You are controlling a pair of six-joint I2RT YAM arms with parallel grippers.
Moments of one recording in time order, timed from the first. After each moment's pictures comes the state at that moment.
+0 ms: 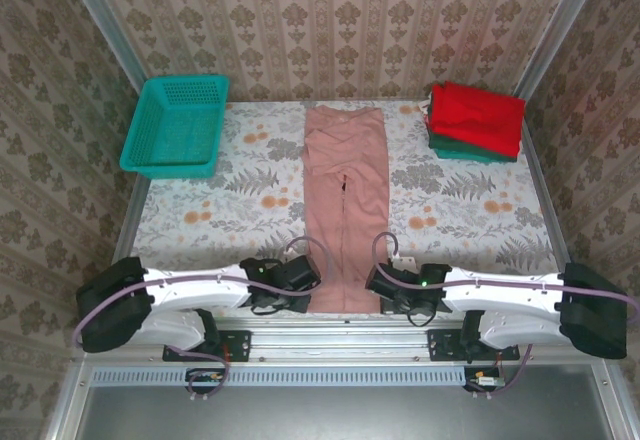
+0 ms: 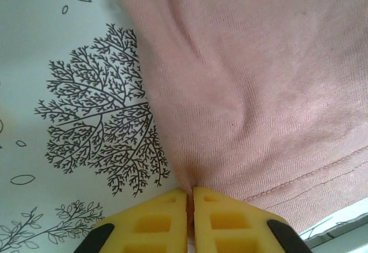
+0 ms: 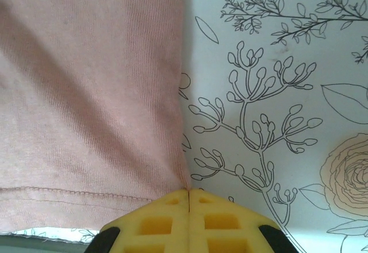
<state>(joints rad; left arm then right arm) -1.22 1.26 0.53 -0.49 -0.06 -0.85 1.13 1.14 0.53 -0.72 0.20 1.16</state>
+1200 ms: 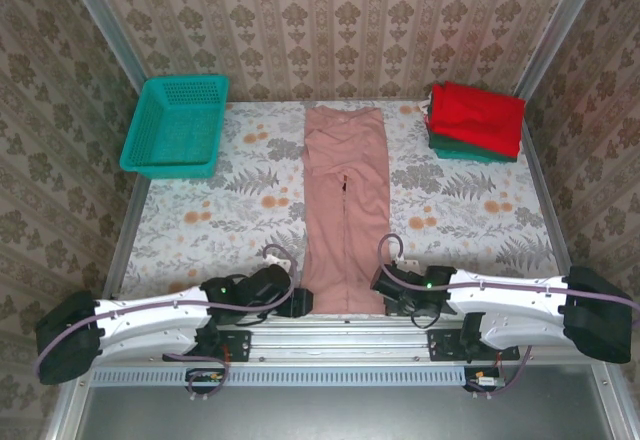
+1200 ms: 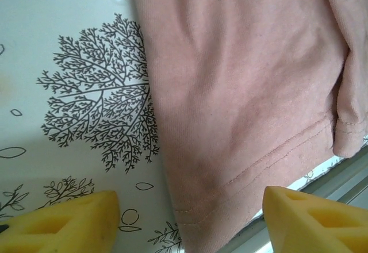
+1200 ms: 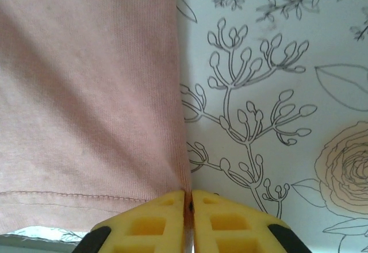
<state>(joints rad) -1.20 0.91 0.26 -0.26 -0.02 -0.96 1.12 1.12 0.47 -0.69 0.16 1.16</state>
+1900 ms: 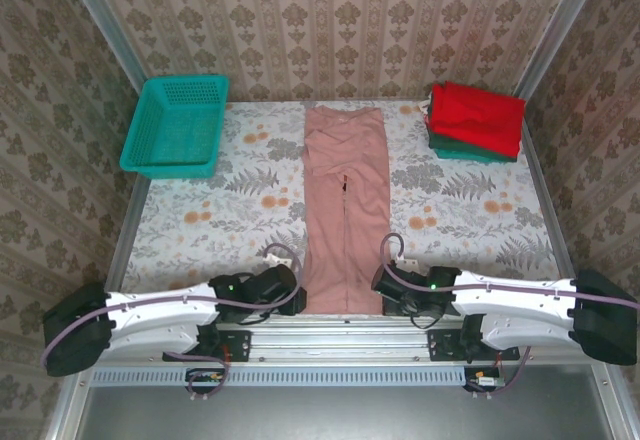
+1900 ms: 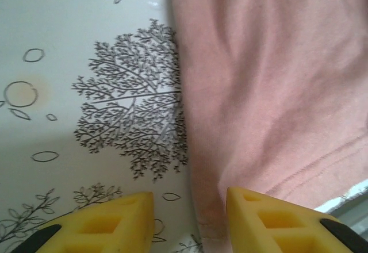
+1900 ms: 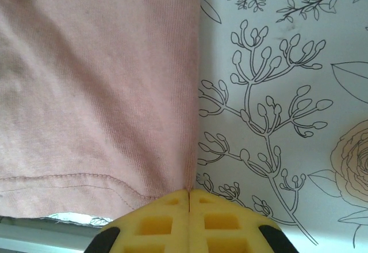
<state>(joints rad) -1.22 0.99 0.30 -0.29 -0.07 -0.98 1.13 1.08 0.49 -0.70 0.16 1.18</state>
